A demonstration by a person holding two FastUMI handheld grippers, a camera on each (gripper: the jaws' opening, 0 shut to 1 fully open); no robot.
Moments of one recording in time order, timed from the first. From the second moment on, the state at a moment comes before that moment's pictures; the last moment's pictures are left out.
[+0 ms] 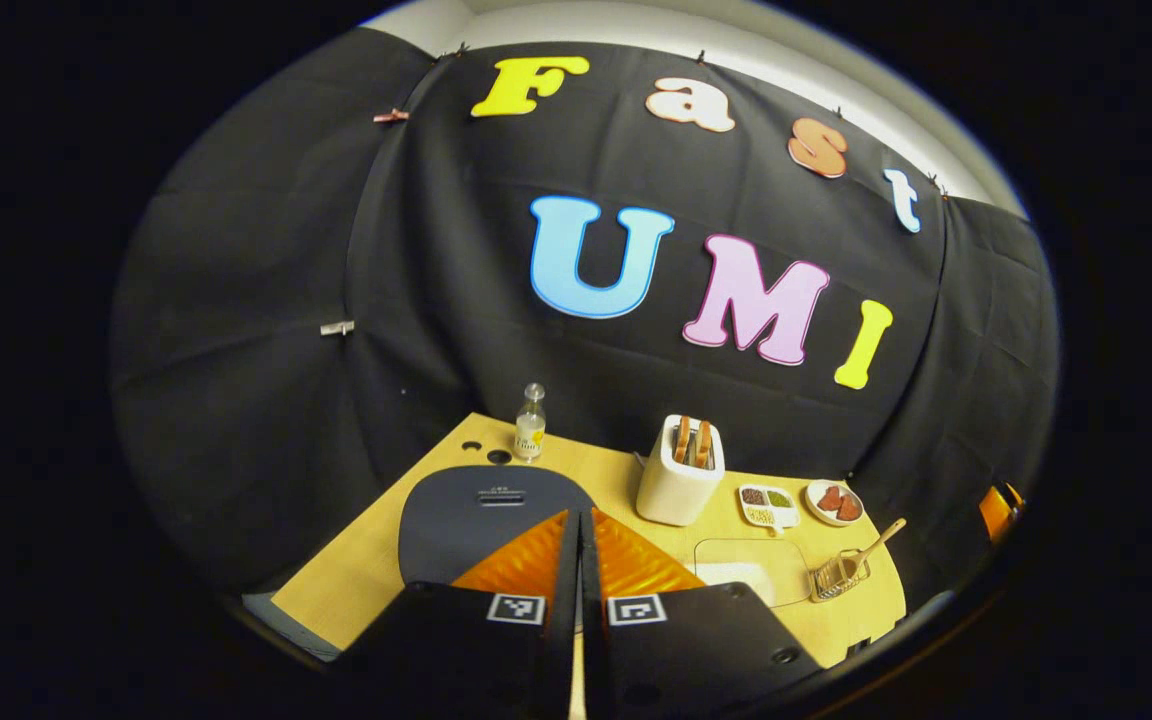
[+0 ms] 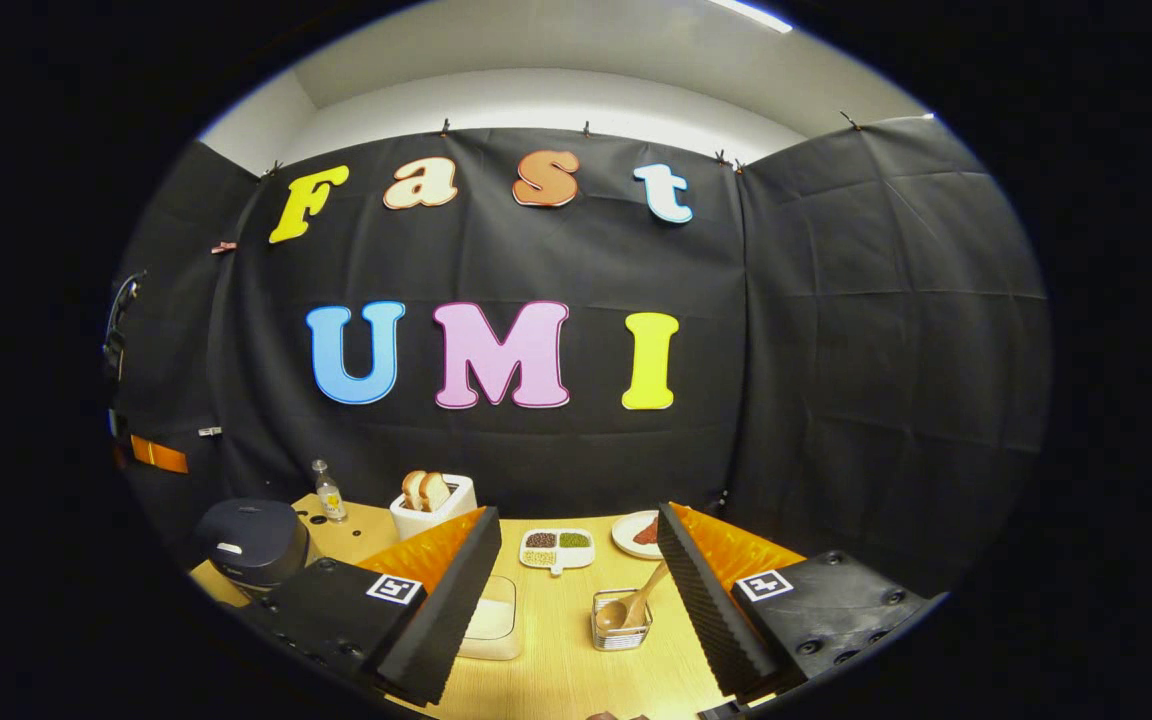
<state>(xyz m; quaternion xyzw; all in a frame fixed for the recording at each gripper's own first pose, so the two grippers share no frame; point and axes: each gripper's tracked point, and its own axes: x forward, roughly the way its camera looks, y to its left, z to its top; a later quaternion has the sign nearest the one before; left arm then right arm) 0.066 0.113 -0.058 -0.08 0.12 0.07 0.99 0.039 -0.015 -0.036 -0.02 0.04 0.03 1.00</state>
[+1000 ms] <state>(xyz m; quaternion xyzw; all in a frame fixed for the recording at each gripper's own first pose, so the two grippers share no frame) 0.091 0.143 -0.190 -0.08 0.25 -0.03 0.96 -0.061 0.000 -0.063 0.00 0.08 -0.08 0.99</state>
